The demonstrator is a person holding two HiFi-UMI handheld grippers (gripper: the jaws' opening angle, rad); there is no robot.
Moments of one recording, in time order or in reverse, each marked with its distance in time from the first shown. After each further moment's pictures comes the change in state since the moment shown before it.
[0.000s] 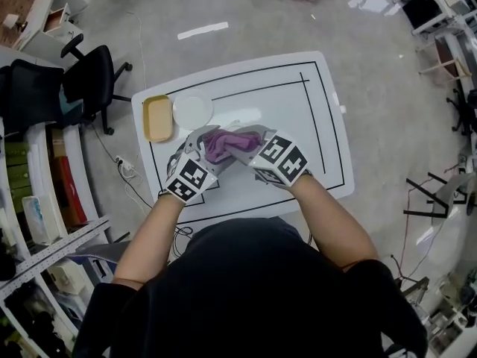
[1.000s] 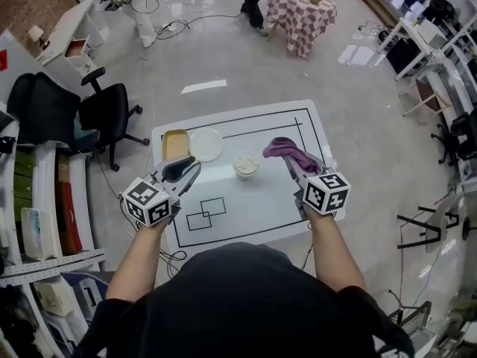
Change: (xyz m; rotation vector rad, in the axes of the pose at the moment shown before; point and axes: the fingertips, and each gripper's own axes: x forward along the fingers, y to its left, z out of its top) left arm -0.220 0.021 0.052 -0.350 -0.375 0.102; right arm -0.159 0.000 0.015 0.272 -0.372 -0.549
